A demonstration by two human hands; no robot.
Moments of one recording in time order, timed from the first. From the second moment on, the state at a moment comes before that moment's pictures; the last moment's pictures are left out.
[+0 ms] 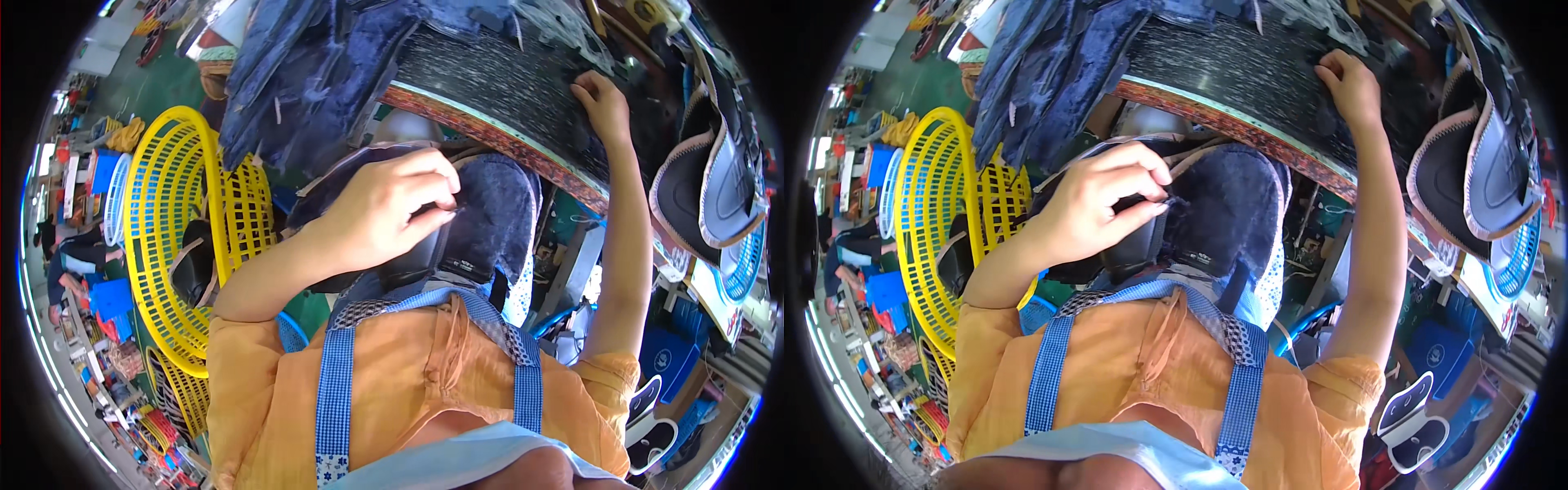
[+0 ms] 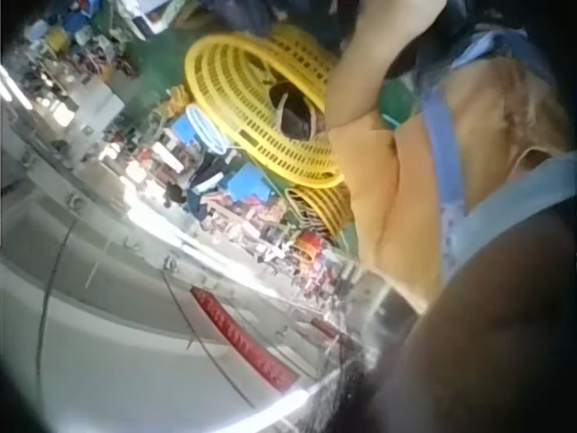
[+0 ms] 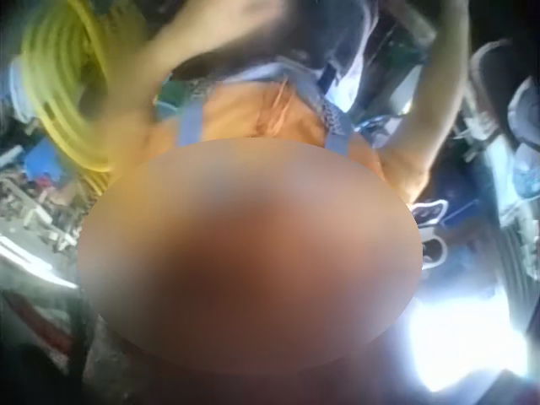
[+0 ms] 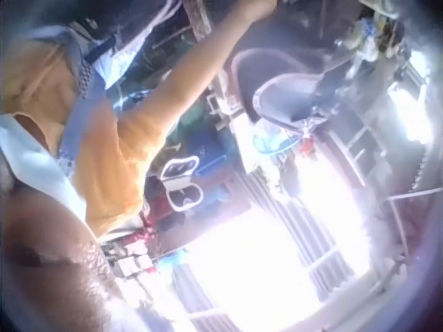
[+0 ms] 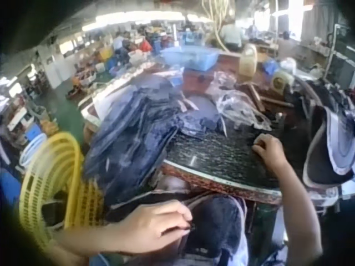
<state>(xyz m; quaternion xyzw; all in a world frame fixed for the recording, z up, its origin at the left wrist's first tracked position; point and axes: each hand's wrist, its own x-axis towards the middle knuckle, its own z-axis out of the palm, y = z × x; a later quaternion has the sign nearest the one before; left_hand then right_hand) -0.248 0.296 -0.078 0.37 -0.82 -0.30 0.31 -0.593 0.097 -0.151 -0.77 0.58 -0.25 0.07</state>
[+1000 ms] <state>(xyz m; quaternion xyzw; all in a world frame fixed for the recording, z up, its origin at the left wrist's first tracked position) -0.227 0.290 -0.104 0.38 -0.69 -0.45 0.41 -0.441 0.250 -0.116 -0.59 0.28 -0.39 0.65</state>
